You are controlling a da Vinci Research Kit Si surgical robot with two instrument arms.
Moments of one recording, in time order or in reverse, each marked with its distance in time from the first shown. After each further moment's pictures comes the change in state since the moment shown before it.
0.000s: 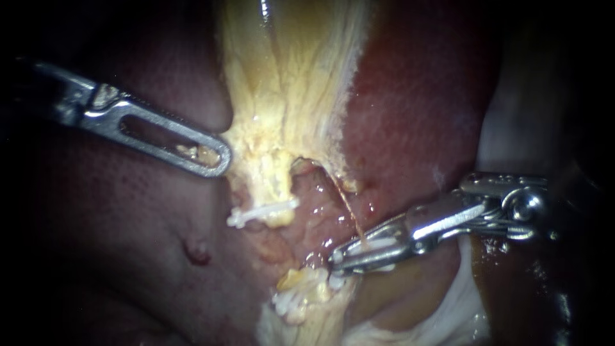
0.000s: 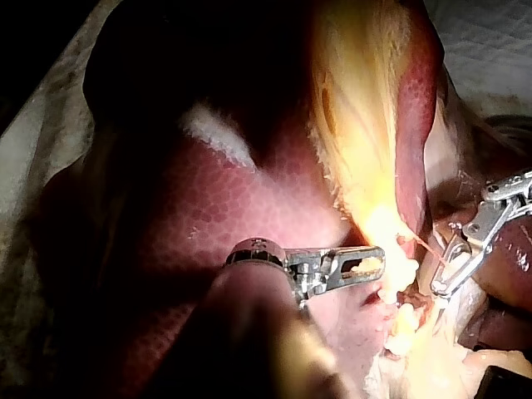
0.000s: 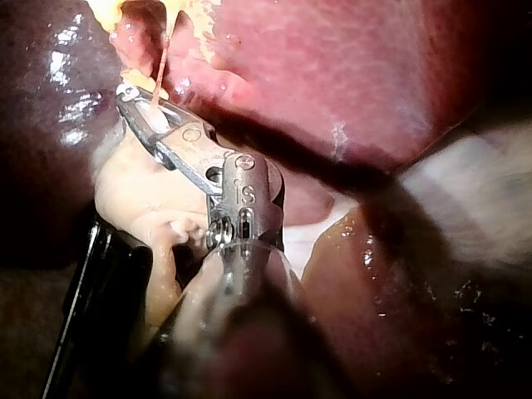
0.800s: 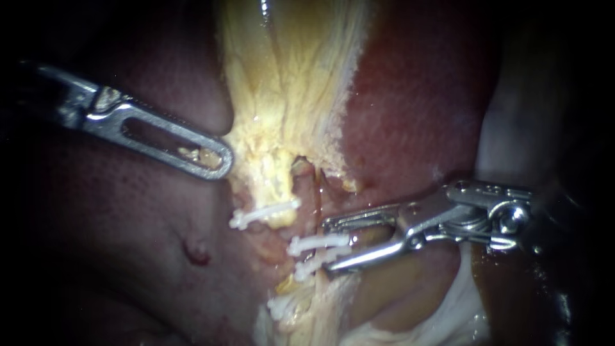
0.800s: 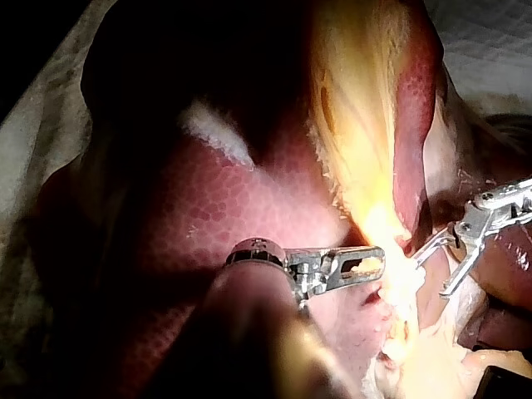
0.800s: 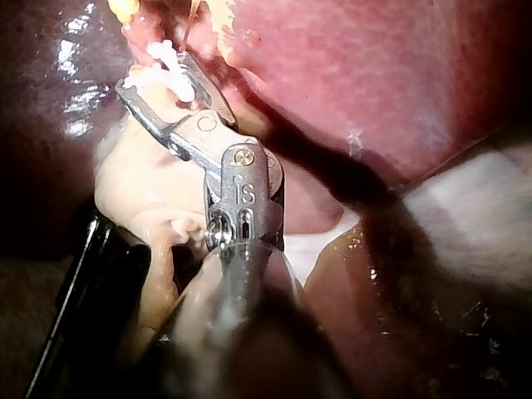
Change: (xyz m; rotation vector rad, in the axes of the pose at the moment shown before) right arm -0.001 0.001 0.002 -0.099 0.082 -0.126; left arm 0.000 0.000 0.000 -0.002 -0.002 0.001
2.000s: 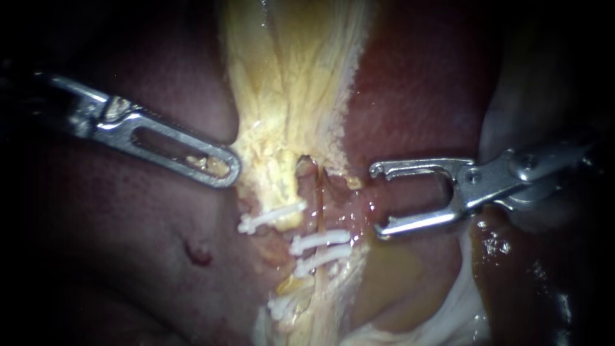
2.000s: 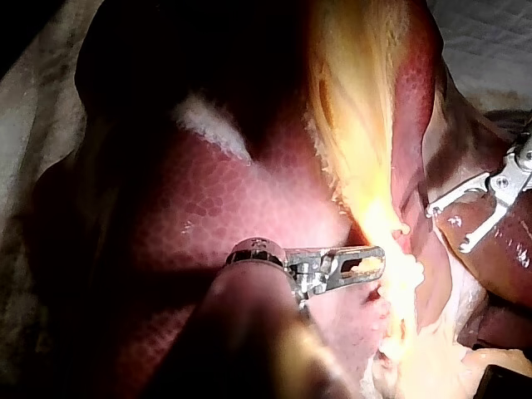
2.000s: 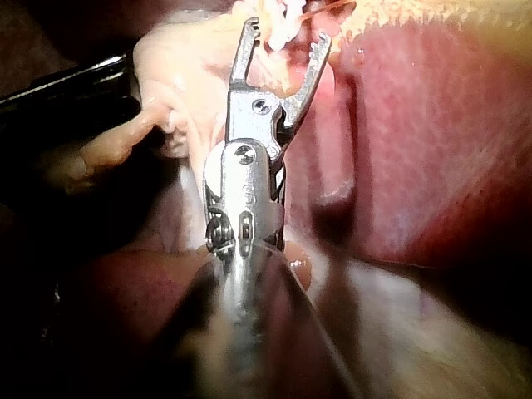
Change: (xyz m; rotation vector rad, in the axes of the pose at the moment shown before) right arm 0.003 -0.003 -0.008 -0.123 -0.046 -0.428; left arm 0.000 0.001 0.002 -0.007 -0.005 0.006
